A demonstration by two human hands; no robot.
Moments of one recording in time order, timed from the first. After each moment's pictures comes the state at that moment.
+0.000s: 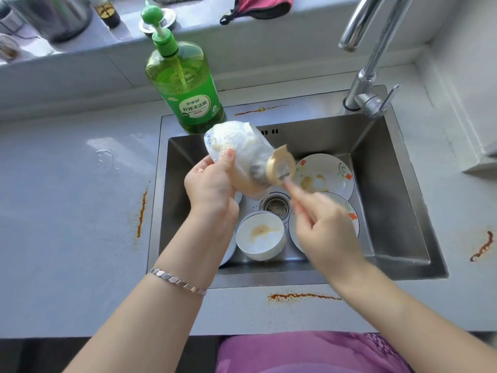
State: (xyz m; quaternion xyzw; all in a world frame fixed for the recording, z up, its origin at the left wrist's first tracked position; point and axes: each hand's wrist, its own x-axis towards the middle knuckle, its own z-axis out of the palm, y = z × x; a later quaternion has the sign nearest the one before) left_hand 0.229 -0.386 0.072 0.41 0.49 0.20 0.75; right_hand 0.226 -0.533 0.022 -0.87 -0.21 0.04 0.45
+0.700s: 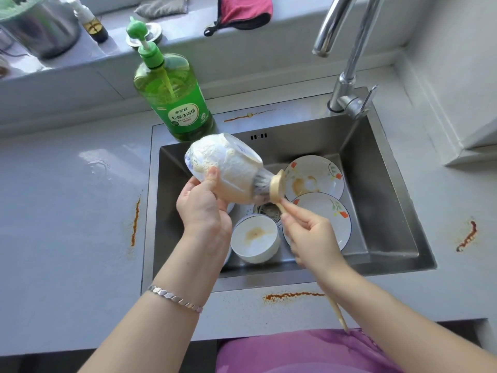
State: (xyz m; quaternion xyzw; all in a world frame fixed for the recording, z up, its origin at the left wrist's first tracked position) left_hand 0.214 -0.395 0.062 0.33 0.48 0.22 0.78; right_hand 0.213 -0.538 0.024 -0.70 0.04 0.31 0.64
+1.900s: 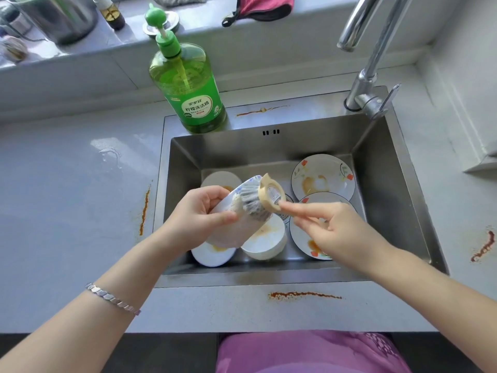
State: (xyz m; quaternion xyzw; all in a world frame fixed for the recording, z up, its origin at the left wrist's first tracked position) left_hand 0.166 -0.336 0.044 0.76 0.19 -0.10 0.61; right_hand 0.245 -0.562 0.041 -0.78 -0.24 0.34 0.46
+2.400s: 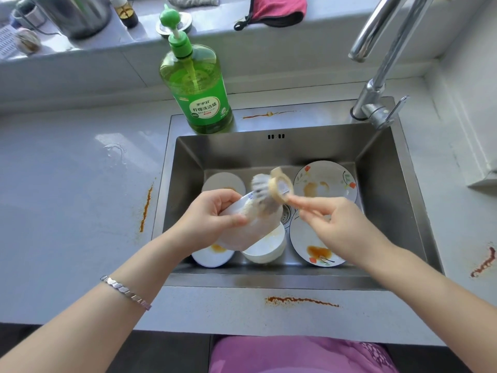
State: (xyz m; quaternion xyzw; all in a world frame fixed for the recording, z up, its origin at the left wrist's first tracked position) left_hand 0.169 -0.343 0.036 0.77 0.18 -0.10 0.60; right_hand 0.255 -0.554 0.046 -0.81 -0.23 0.32 0.45
